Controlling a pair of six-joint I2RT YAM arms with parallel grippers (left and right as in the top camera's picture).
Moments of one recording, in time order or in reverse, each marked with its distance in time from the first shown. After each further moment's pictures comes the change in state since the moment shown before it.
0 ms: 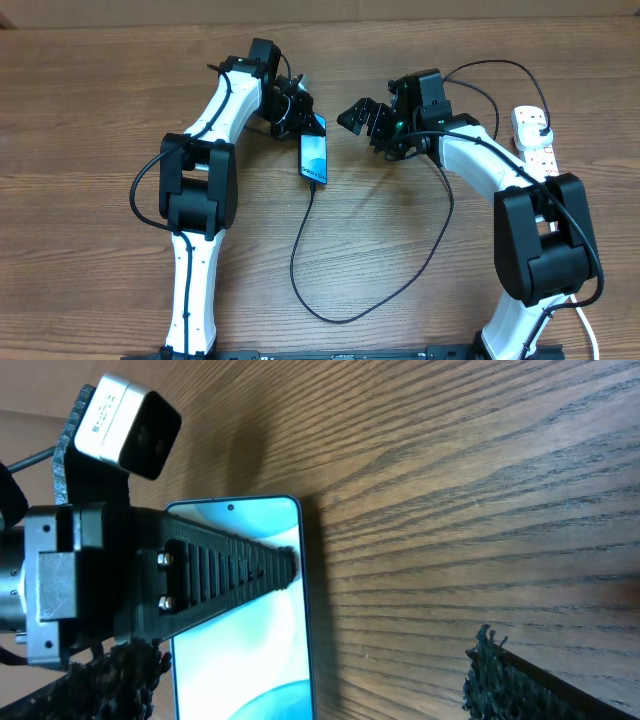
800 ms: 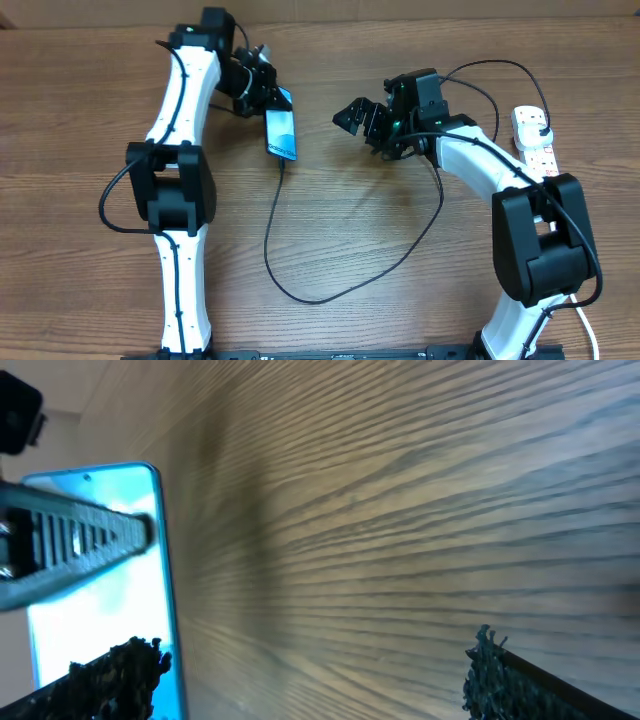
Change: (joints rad) left arm 0.112 0.000 0.244 -0.263 -0.020 0.092; right arm 0.006 0.000 0.000 0.021 -0.010 0.000
